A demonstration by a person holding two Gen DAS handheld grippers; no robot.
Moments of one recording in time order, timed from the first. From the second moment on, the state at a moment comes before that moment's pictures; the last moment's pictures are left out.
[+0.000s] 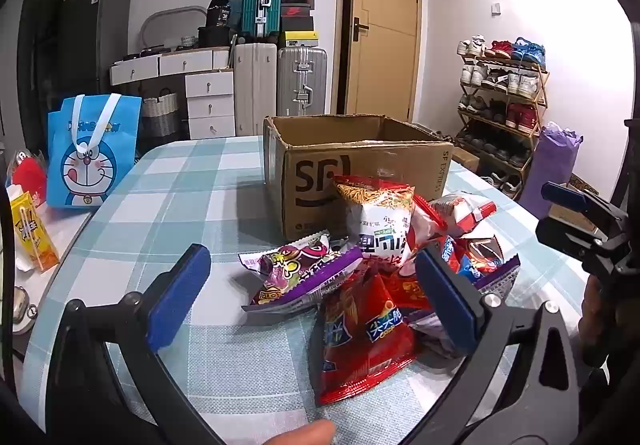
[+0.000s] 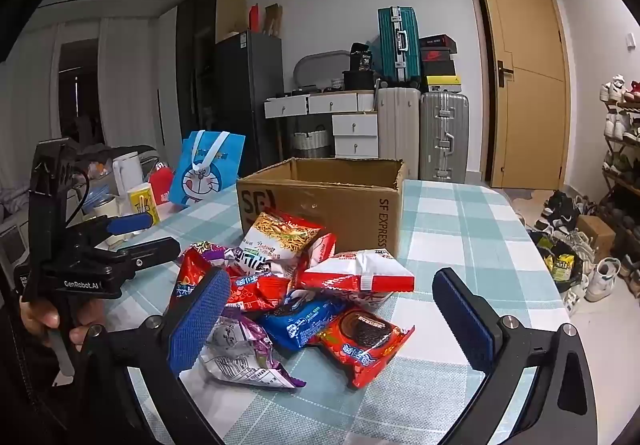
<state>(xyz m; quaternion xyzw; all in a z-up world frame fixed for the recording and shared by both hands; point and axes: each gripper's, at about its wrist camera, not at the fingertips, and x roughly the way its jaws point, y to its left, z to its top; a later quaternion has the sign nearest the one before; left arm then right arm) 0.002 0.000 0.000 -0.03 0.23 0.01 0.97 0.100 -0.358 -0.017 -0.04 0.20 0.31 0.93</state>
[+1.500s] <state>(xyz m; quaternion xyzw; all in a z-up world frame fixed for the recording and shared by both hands) 0.000 0.000 0.000 -0.03 0.23 0.00 0.97 0.099 -0.355 -0.019 -0.04 0.20 0.31 0.93</state>
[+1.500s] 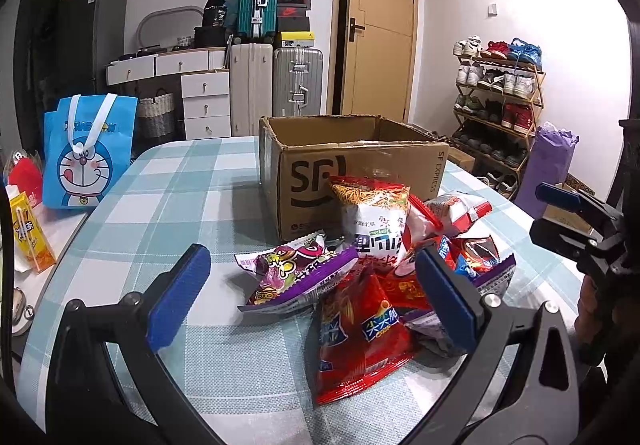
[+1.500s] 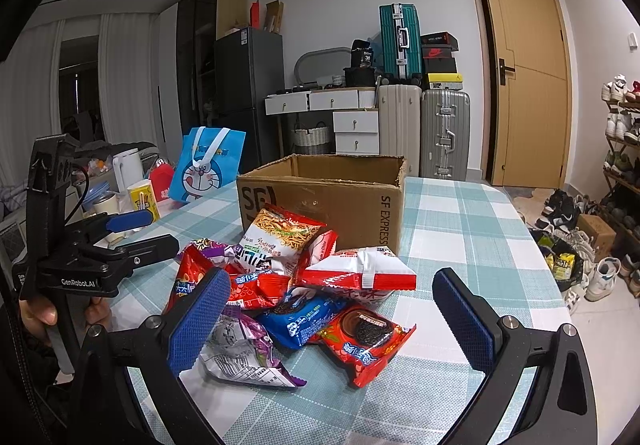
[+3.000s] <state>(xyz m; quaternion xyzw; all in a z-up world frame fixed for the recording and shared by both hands) 0.006 0.011 -0.005 -0.05 0.25 0.01 0.97 0.111 -0.357 -0.023 -0.04 0.23 0.29 0.93</state>
